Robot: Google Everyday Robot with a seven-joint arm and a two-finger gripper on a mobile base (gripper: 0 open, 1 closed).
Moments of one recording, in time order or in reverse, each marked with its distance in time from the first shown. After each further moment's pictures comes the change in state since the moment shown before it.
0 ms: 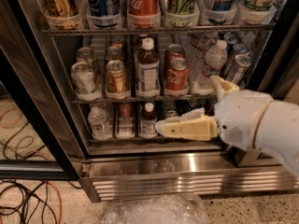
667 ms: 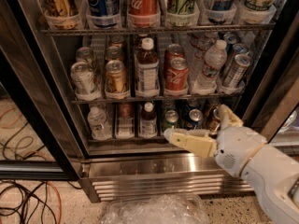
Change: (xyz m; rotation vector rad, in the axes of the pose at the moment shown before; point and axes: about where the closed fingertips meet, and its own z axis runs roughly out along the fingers) arm 0.071 -0.028 0.005 0.177 -0.168 0.227
